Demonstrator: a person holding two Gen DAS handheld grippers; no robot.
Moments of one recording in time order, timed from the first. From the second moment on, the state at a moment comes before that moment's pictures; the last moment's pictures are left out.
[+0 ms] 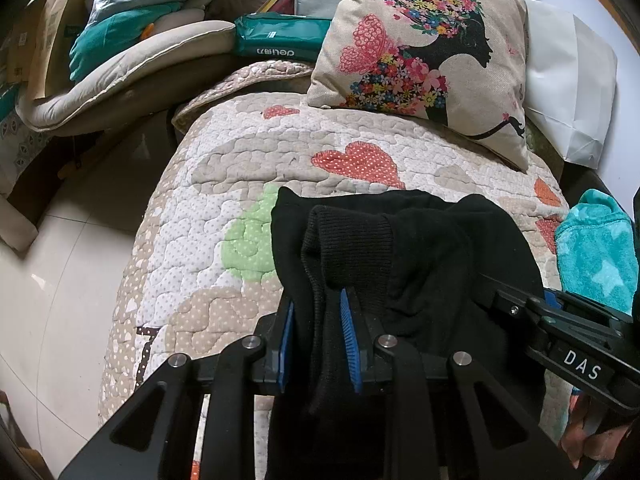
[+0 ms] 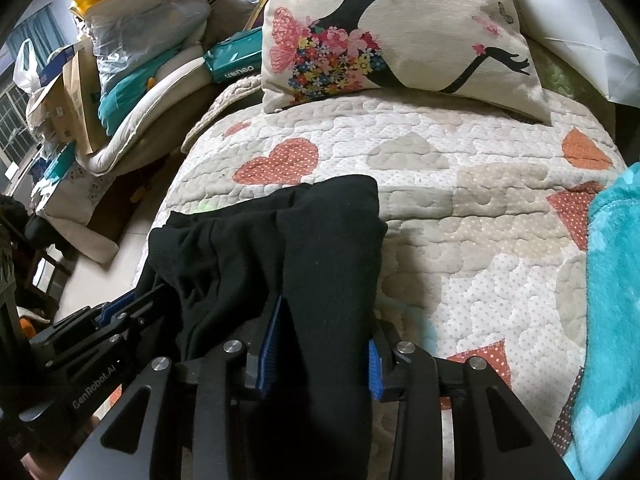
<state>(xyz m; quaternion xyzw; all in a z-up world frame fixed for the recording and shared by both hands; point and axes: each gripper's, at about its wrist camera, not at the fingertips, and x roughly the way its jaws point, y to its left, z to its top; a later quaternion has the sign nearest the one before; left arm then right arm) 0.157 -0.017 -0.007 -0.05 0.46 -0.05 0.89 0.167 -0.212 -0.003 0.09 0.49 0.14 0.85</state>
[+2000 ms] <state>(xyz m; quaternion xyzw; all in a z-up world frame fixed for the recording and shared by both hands) 0.187 0.007 -0.015 -0.17 0.48 -0.11 0.85 0.172 -0.205 0.000 0.10 0.48 0.14 0.86</state>
